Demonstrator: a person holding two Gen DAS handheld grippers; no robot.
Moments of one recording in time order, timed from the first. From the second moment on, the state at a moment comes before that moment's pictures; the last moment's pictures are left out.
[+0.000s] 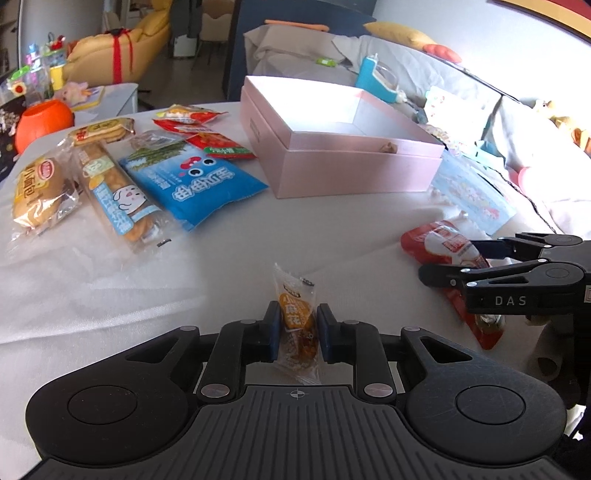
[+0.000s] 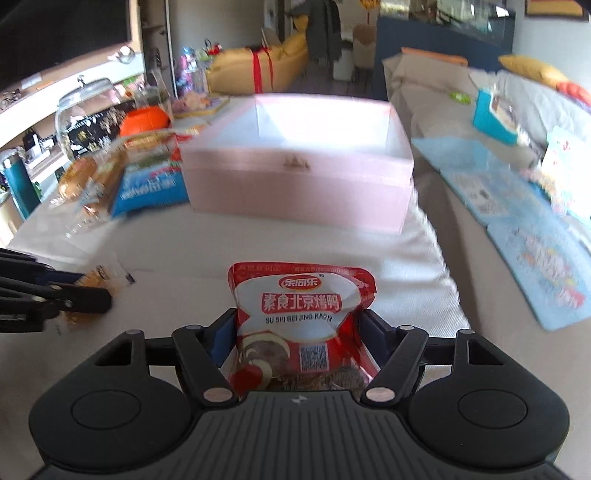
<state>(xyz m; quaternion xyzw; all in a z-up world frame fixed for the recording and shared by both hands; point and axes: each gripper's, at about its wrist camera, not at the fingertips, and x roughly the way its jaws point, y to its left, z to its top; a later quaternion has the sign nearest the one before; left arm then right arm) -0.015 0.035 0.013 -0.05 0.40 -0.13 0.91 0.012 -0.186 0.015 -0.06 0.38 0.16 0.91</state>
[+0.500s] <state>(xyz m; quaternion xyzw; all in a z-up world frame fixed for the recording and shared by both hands) -0.013 0.032 0.012 -0.04 0.40 -0.12 0.91 0.043 -0.176 0.020 -0.05 0.39 0.16 0.91</state>
